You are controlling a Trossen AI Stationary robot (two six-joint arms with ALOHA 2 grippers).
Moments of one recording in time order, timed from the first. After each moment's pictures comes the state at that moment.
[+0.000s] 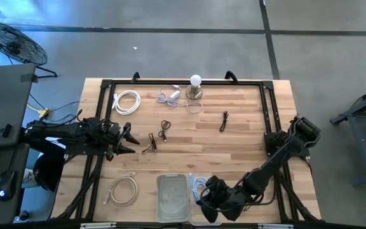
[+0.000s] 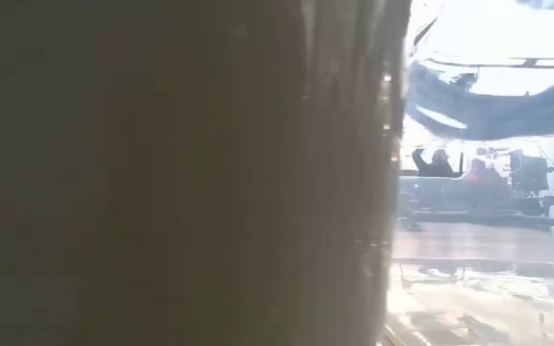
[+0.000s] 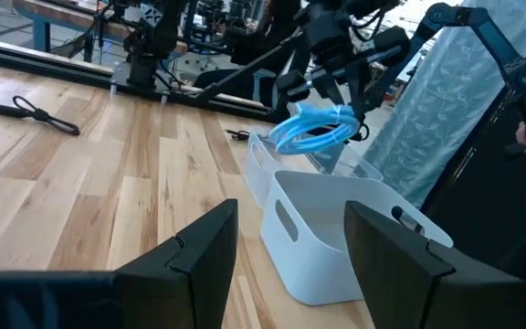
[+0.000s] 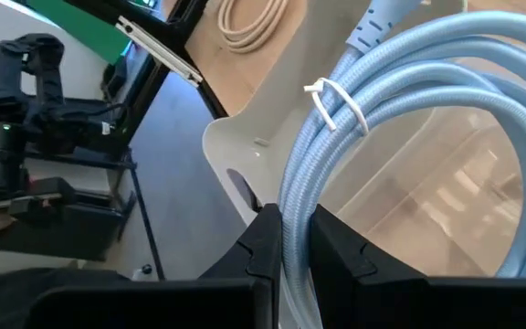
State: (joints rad) left arm -0.07 0.06 0.05 -0.01 0.28 -0.29; right arm 0.75 1.79 1.28 -0.19 0.46 1.44
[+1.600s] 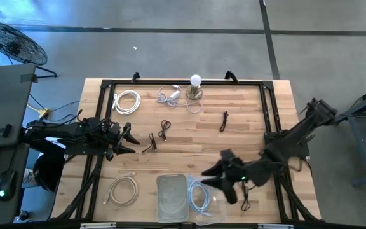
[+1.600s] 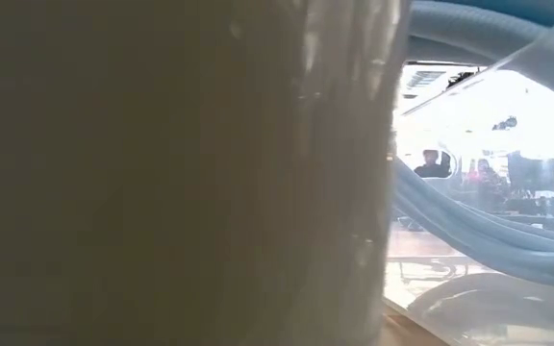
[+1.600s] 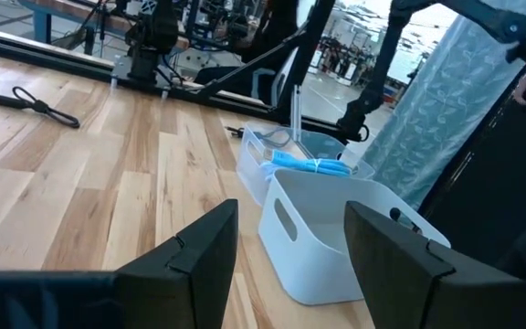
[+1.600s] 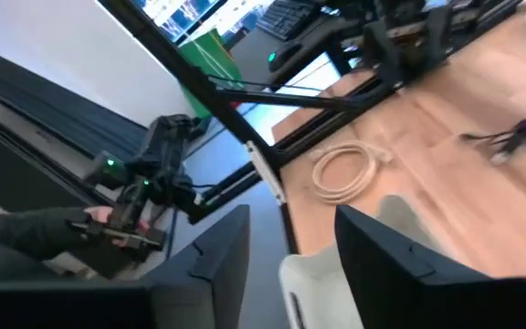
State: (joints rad) left arm -0.07 0.06 0.05 -0.02 0.28 -0.32; right arm 0.68 1.41 1.26 -0.16 0.52 0.88
